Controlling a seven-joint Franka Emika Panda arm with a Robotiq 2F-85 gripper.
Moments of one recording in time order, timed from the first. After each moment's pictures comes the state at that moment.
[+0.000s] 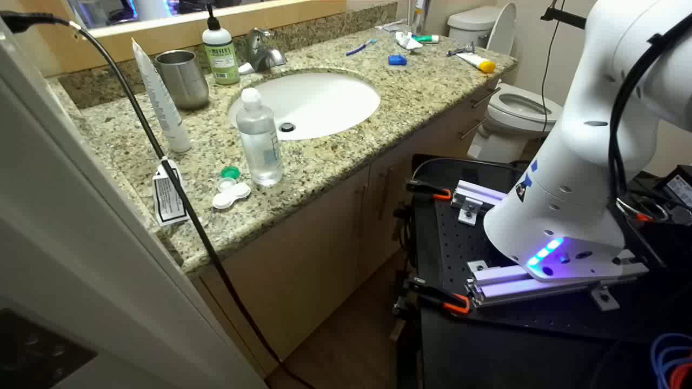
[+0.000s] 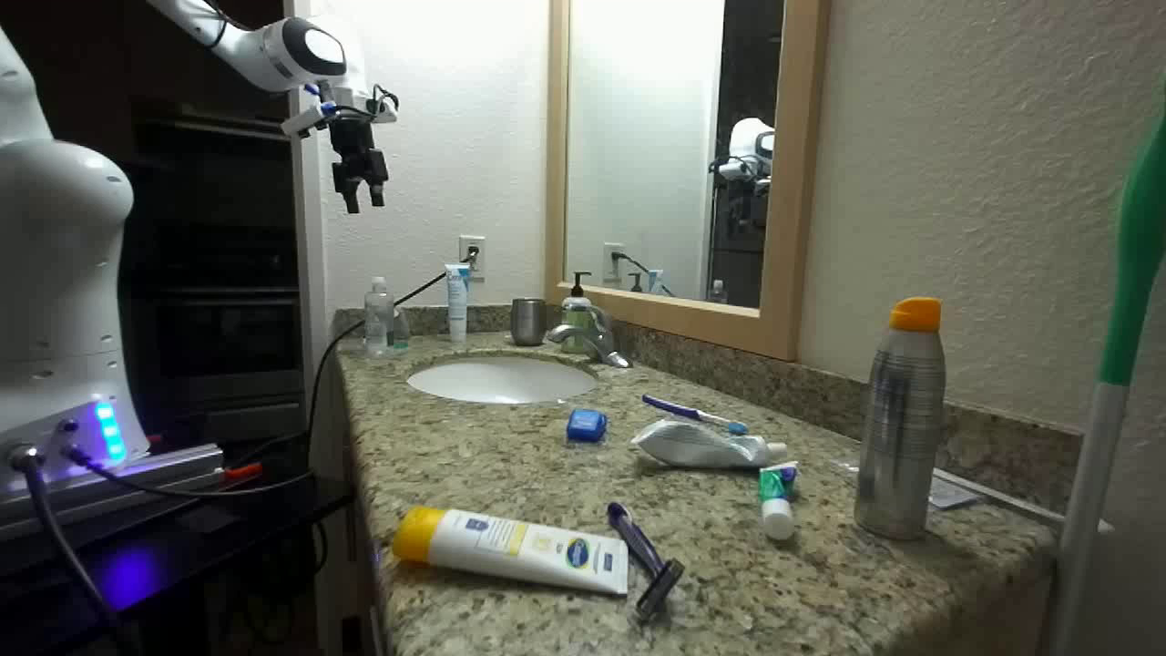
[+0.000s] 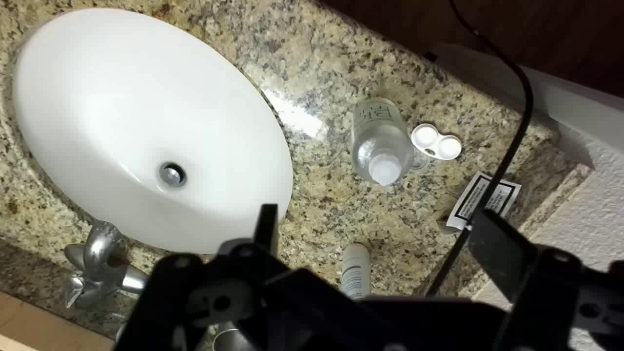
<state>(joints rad) -0.07 -0.41 0.06 -2.29 -0.13 1.96 0.22</state>
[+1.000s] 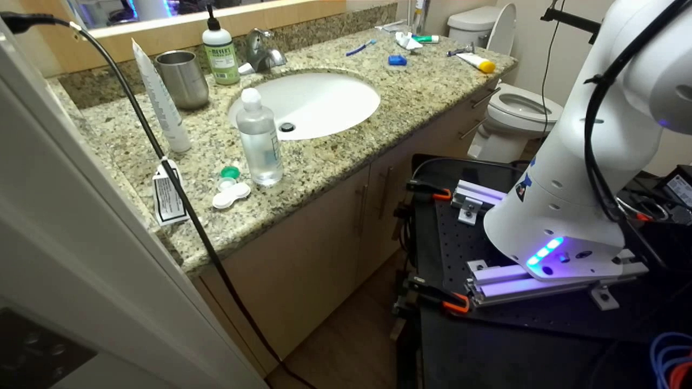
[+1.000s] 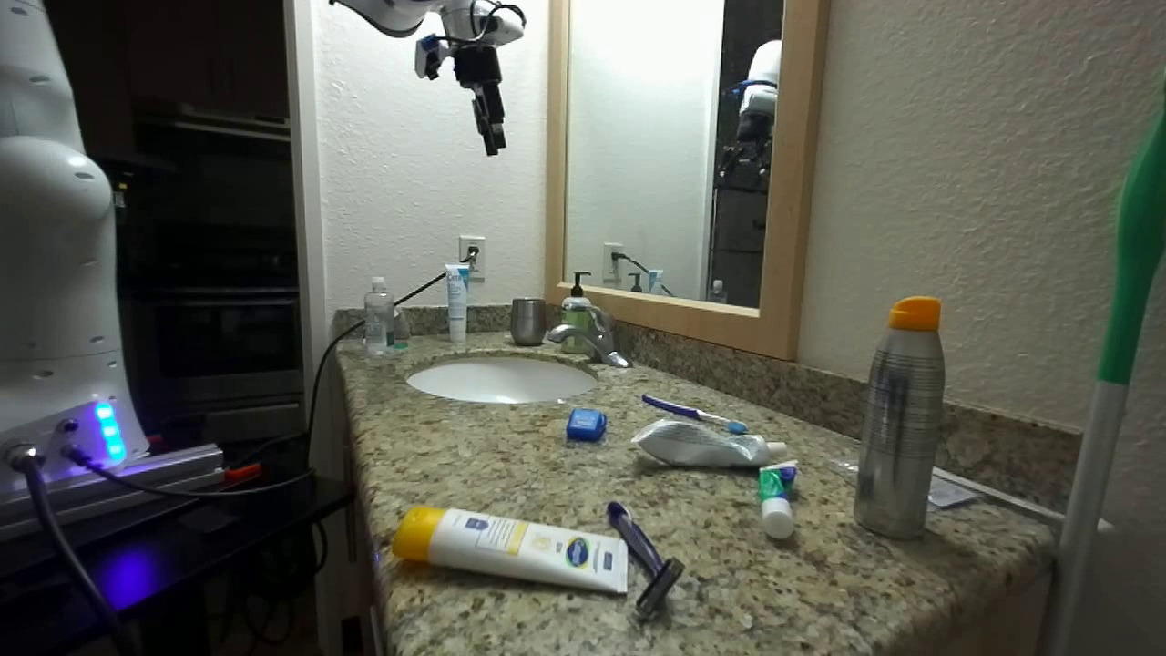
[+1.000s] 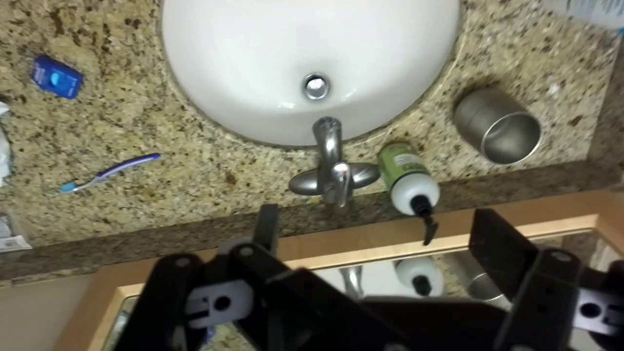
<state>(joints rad) -0.28 -0.14 -0.29 -1.80 -0.07 1.92 0.26</state>
